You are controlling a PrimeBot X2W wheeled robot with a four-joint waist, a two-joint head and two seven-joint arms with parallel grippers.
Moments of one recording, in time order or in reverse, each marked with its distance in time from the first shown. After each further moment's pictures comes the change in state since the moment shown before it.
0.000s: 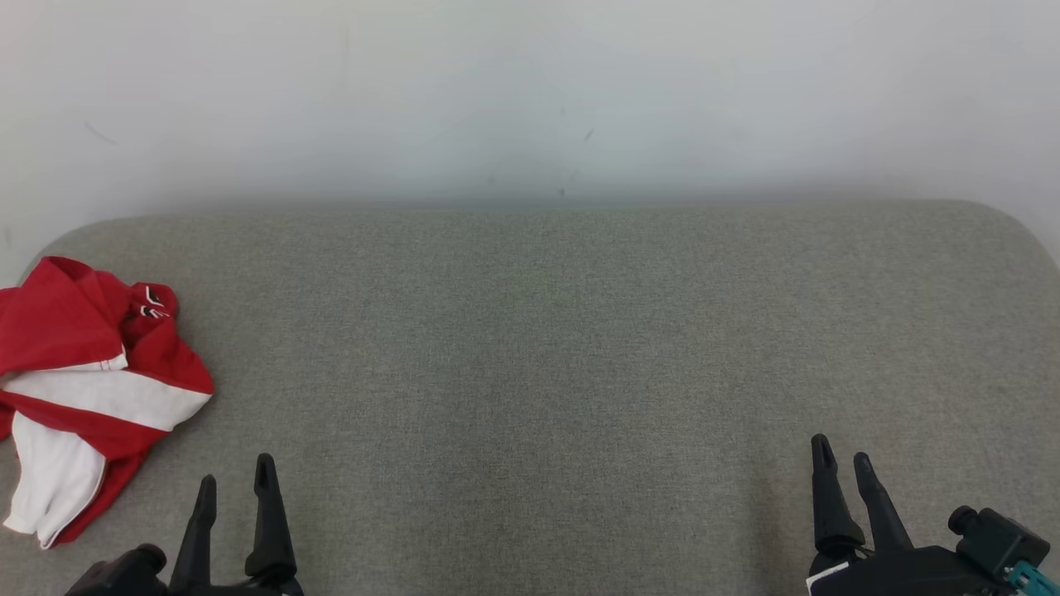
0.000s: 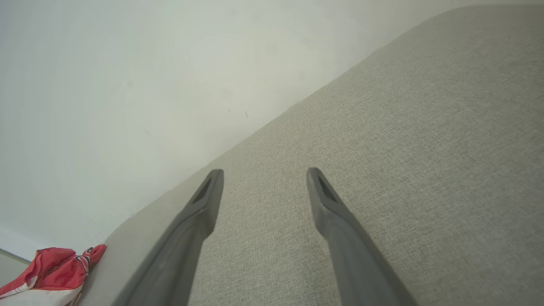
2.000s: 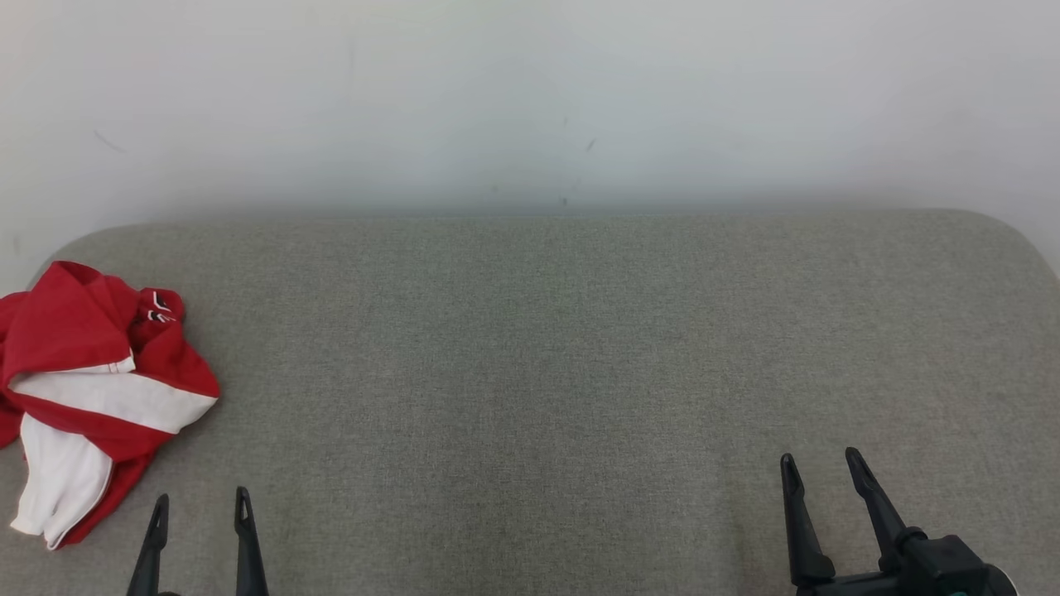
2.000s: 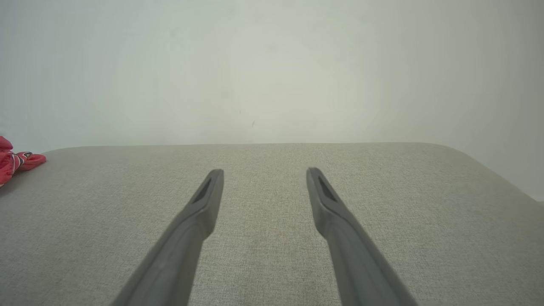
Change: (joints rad) left arm 0.110 0.047 0.026 -0.080 0.495 0.075 -0.120; right arm 0.062 -0.003 0.019 -0.060 -0.581 0.000 -0.141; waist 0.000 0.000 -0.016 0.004
